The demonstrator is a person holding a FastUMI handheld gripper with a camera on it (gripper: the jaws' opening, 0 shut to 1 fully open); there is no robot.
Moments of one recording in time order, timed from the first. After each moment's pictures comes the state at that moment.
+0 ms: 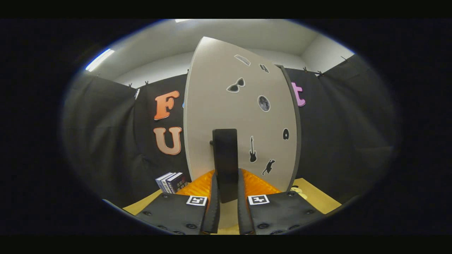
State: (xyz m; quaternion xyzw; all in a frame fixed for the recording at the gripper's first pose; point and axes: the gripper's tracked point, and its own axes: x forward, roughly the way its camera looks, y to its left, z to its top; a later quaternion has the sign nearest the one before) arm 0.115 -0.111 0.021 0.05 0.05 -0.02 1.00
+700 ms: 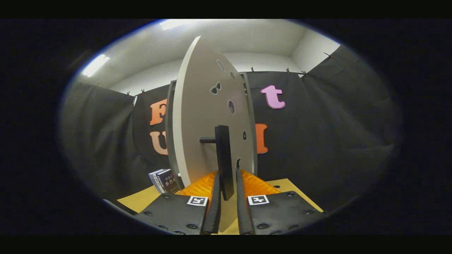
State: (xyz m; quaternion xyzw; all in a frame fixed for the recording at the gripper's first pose) arm 0.028 -0.259 0.019 0.05 0.05 -0.04 1.00
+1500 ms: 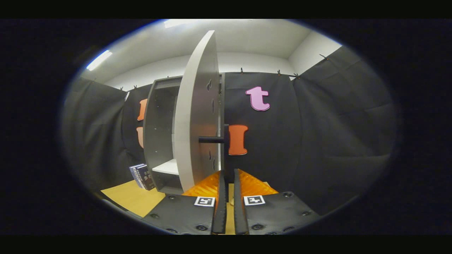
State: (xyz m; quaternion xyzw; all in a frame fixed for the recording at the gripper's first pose) arm 0.012 -0.363 0.021 0.02 0.04 -0.05 1.00
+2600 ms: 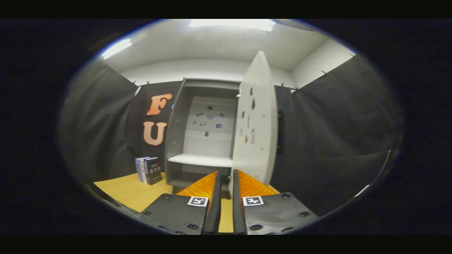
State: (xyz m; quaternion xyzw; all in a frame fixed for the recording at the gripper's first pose) arm -0.063 -0.186 -0.092 -0.02 0.04 -0.07 1.00
